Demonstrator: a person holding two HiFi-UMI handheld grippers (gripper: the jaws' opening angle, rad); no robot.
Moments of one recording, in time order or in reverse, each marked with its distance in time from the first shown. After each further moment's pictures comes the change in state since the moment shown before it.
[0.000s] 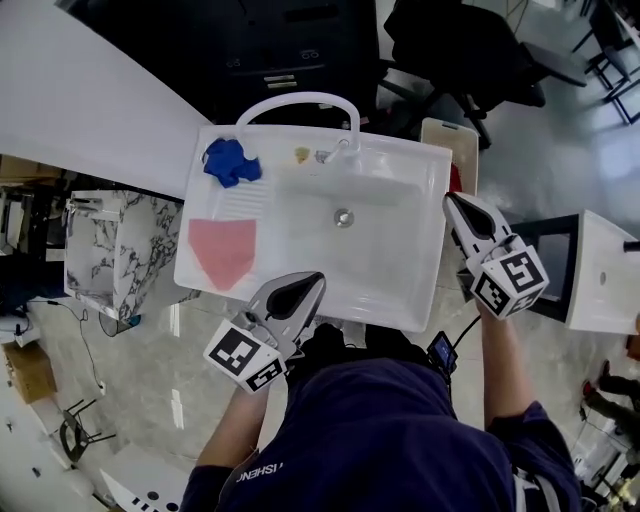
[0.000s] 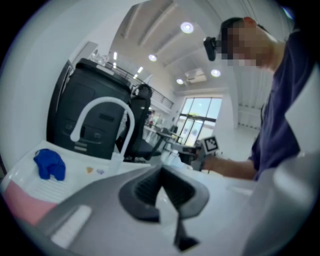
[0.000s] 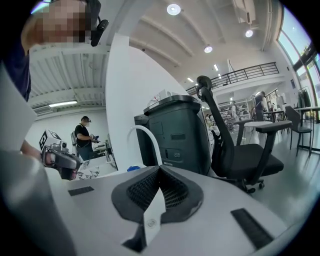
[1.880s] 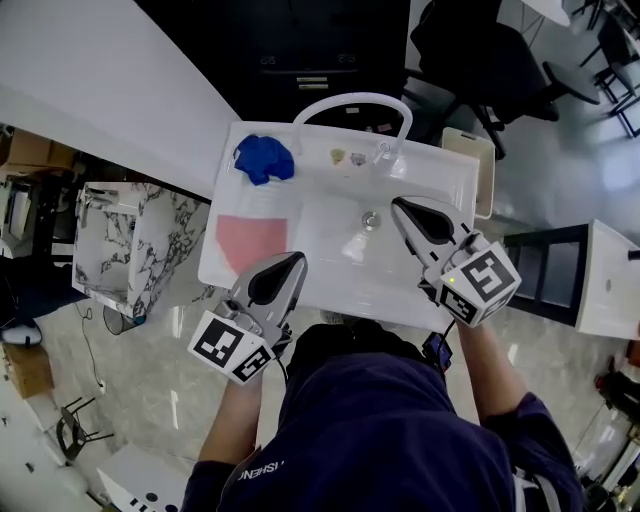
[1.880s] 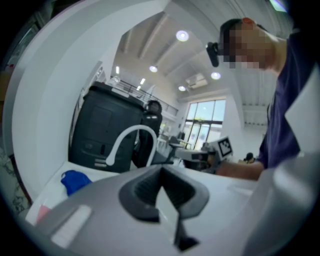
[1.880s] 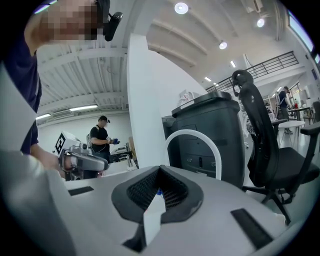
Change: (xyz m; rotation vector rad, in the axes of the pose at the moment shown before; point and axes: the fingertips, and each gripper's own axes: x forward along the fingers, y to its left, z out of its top) left arm -0.076 0.075 0.046 0.058 -0.097 0.107; right arm 0.085 0.155 0.040 -0.052 -0.031 0.229
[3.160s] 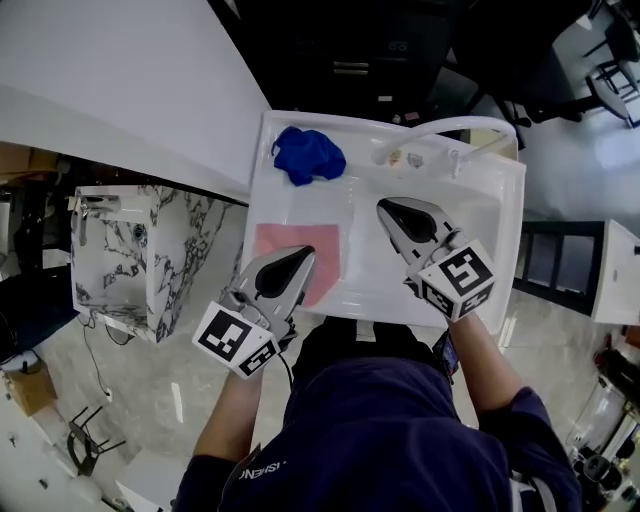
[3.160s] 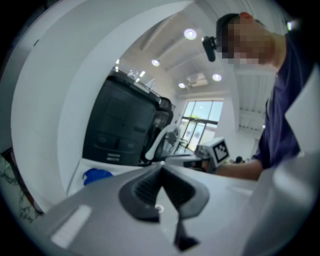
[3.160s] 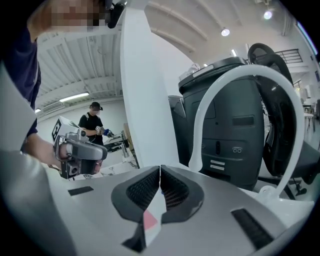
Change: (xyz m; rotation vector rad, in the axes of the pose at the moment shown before) left arm -0.043 0.155 -0.014 -0.053 0.068 -0.092; right arm 0.179 0.053 -0.056 0.023 0.153 -0.045
